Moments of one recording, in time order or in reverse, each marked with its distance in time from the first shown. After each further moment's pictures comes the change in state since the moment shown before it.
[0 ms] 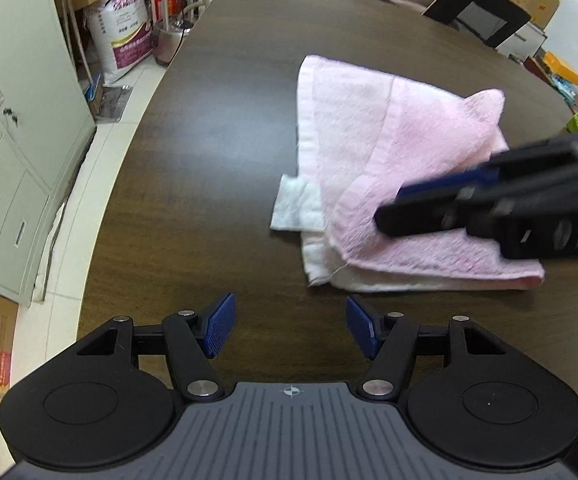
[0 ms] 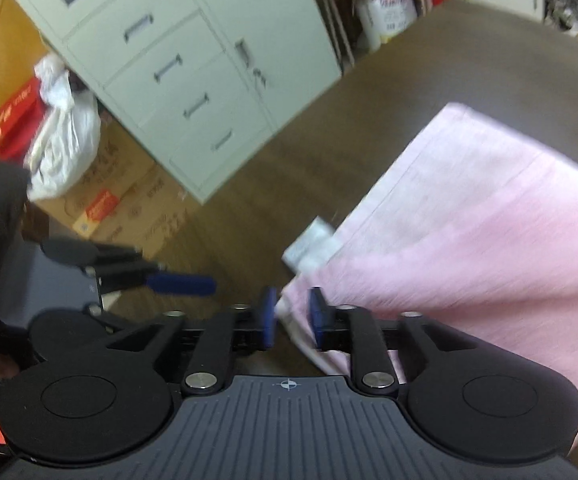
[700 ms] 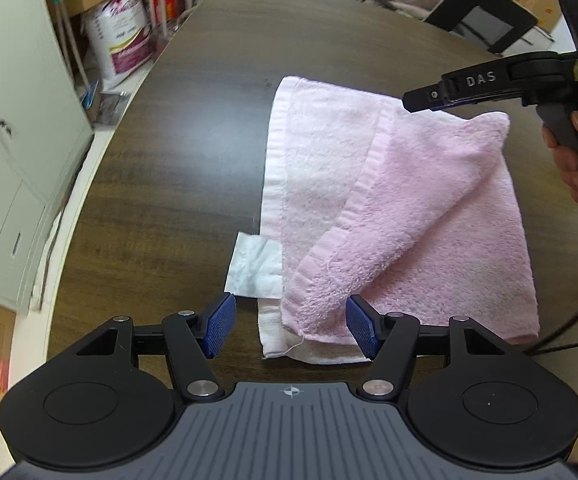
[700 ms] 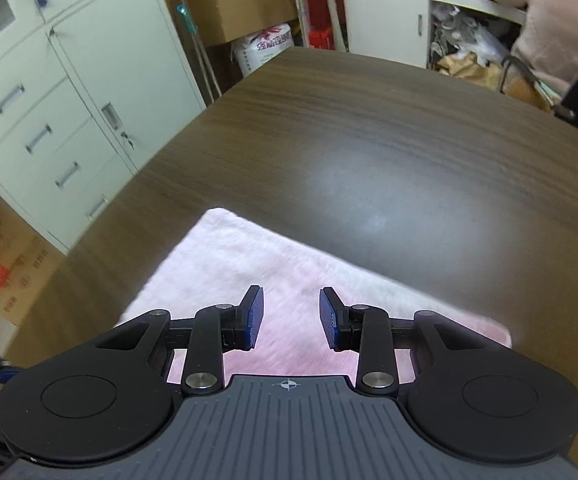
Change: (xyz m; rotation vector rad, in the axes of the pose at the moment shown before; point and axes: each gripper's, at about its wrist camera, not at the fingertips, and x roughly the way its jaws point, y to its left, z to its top) left arm 0.032 -0.026 0.033 -0.034 0.028 0.039; right arm 0.014 -0.138 0.050 0.049 -0.064 -0.292
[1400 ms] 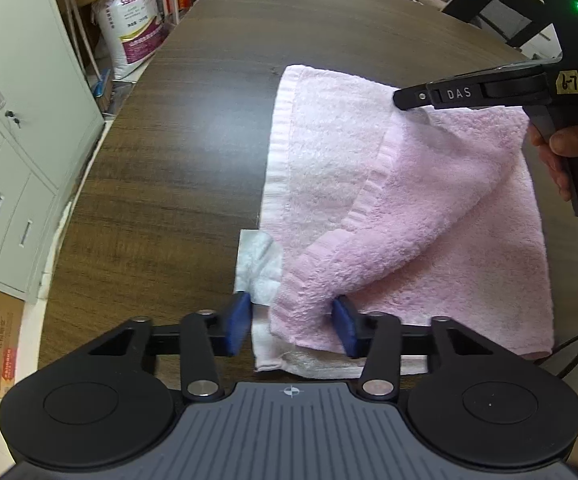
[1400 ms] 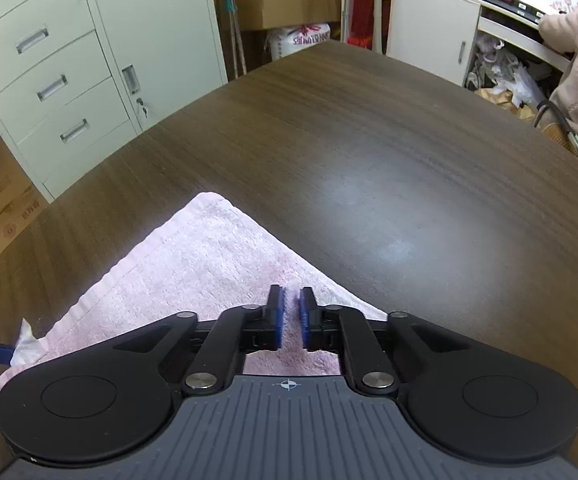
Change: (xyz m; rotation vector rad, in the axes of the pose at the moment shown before) left arm 0.011 -0.009 0.009 -0.012 0.024 0.019; right arm 0.032 0.008 -0.001 -0.159 -0.031 0.013
